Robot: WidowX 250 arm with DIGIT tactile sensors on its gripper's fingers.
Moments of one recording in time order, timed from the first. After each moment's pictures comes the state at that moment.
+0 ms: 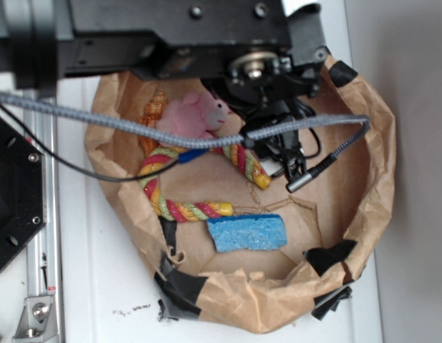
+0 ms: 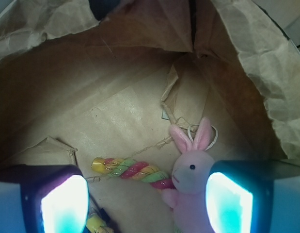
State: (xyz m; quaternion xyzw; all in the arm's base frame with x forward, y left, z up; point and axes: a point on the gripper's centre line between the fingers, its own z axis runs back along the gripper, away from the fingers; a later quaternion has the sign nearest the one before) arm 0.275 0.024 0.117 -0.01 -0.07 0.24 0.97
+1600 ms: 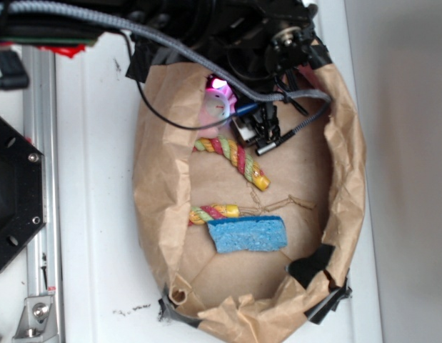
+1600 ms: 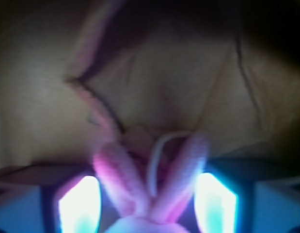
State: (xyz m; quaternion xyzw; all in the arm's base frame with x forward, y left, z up) arm 0.274 0.070 0.020 0.01 0.04 0.19 0.98
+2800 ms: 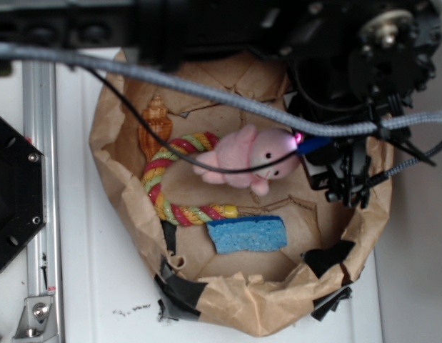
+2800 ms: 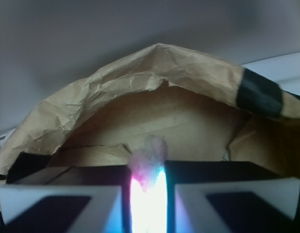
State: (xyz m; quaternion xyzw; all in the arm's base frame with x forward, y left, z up) arm 0.317 -0.007 0.134 -0.09 -0.06 0.07 0.99
